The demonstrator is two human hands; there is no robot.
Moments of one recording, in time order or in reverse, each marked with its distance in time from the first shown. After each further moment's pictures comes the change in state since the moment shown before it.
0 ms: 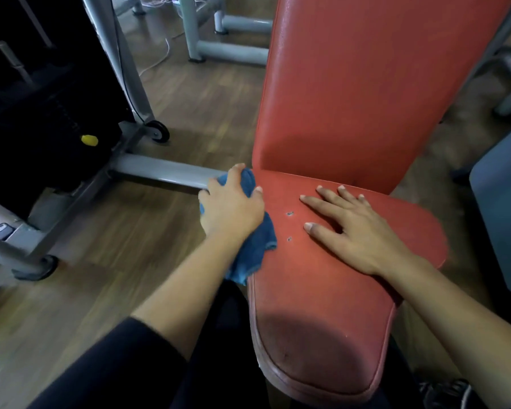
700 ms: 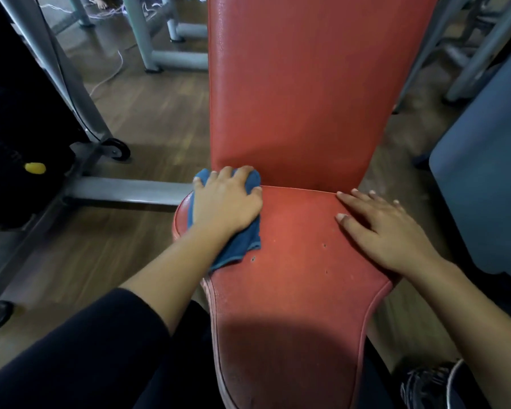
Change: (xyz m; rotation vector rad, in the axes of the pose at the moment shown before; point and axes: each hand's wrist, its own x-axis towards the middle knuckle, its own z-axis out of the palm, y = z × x) left_hand 0.046 0.030 0.041 0.416 -0.084 0.485; right_hand -0.023 0.067 -0.022 -0.061 0.079 0.310
